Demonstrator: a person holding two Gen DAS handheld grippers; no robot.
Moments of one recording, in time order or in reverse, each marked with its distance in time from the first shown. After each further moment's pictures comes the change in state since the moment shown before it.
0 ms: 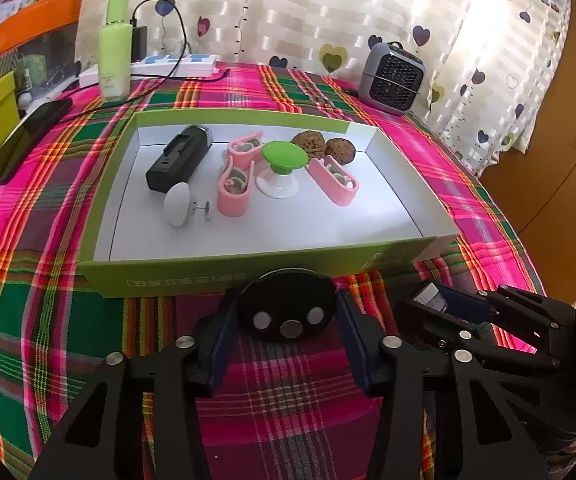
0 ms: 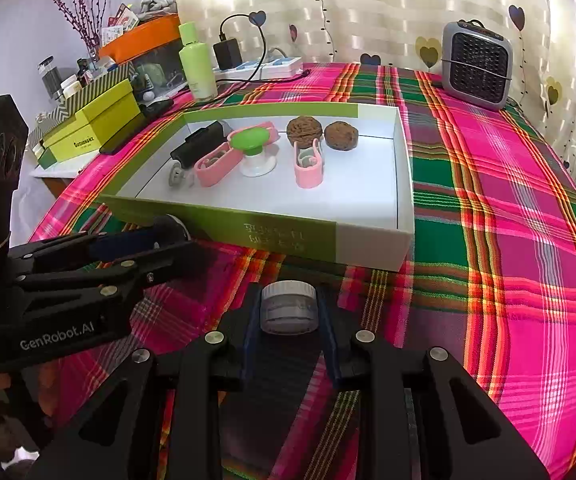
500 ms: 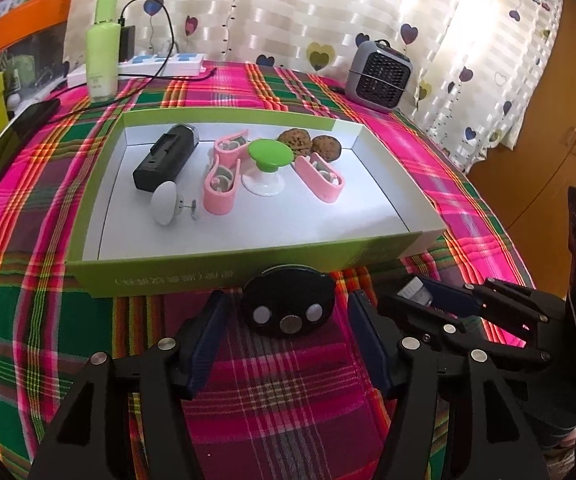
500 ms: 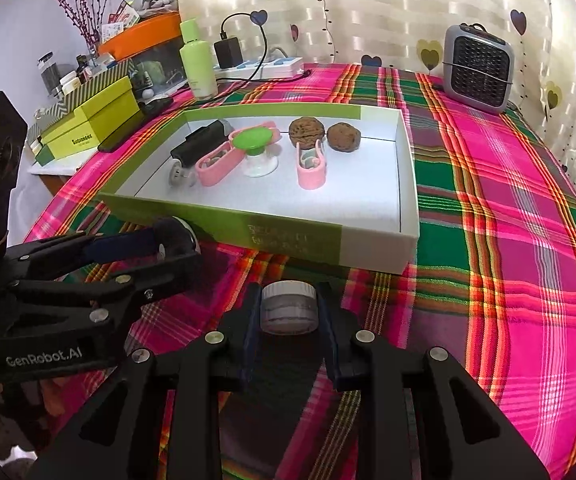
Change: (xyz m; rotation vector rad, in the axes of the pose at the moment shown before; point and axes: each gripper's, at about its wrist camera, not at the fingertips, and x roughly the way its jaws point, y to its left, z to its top) left arm -0.001 -0.002 -0.001 0.011 0.007 -0.048; right arm 0.002 0.004 0.001 -0.009 0.001 -0.014
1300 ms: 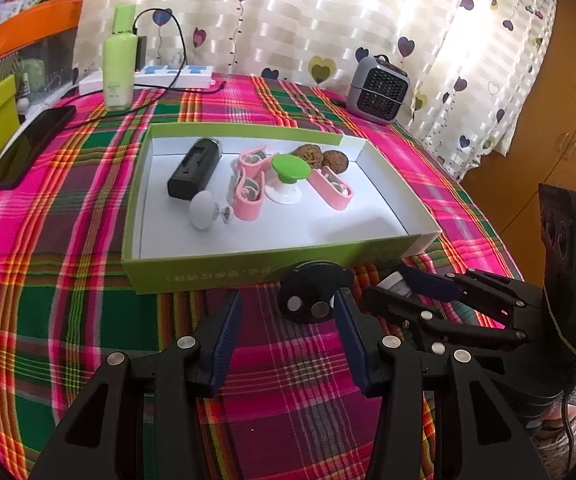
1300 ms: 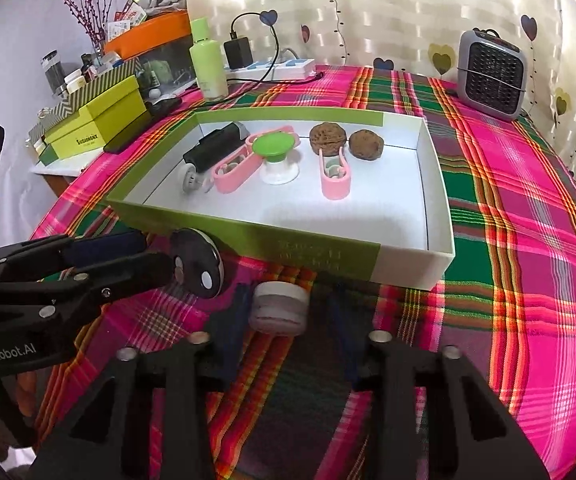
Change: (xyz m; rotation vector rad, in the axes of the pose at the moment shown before) left arm -0.025 0.018 -0.005 0.011 -0.030 -0.019; right arm 0.007 0.015 0.006 -0.010 -0.001 0.007
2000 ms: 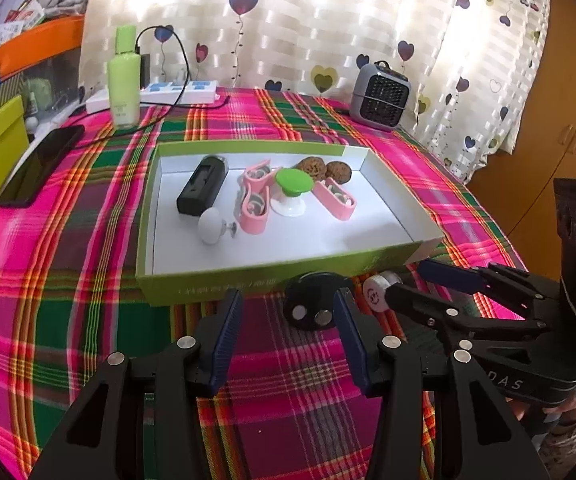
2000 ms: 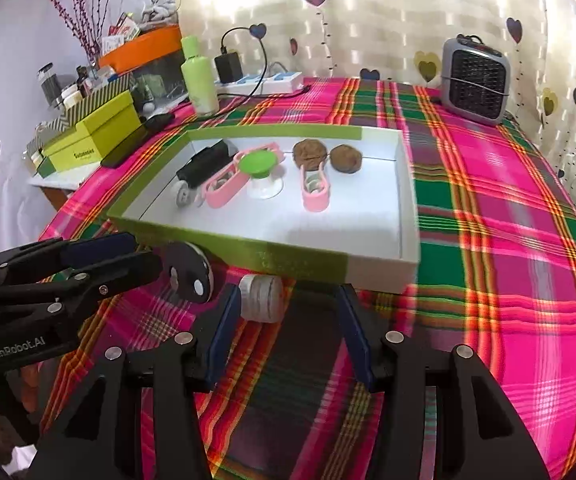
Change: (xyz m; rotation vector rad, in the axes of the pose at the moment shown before) left arm -0.009 -0.004 0.003 0.029 -0.033 0.047; right arm -0.013 -0.009 0.003 0.016 -0.039 0.000
